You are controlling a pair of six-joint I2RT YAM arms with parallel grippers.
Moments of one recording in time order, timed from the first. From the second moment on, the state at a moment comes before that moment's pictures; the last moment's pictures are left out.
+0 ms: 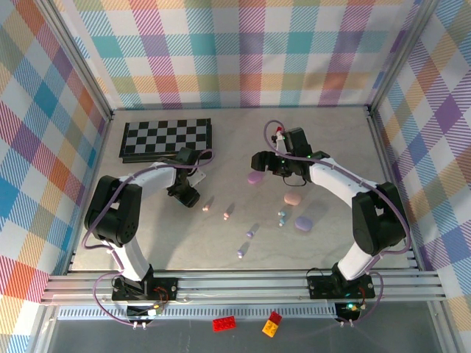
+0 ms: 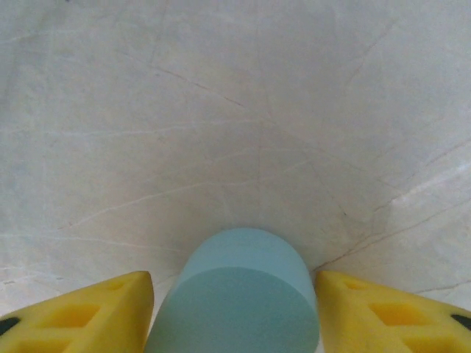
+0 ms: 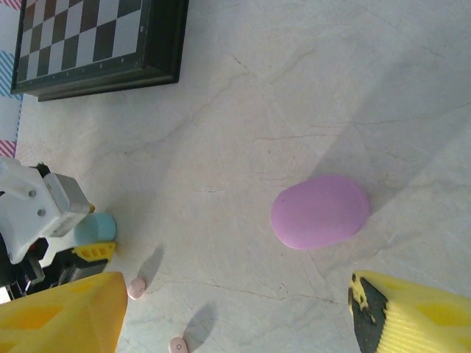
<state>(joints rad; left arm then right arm) -0.34 1.76 1.07 -0.69 -0.11 0.33 0.44 1.65 1.12 -0.30 -0.39 0.52</state>
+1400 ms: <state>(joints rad) -0.34 1.84 1.19 -0.79 -0.11 0.29 0.47 1.55 1.04 -0.24 -0.37 0.40</state>
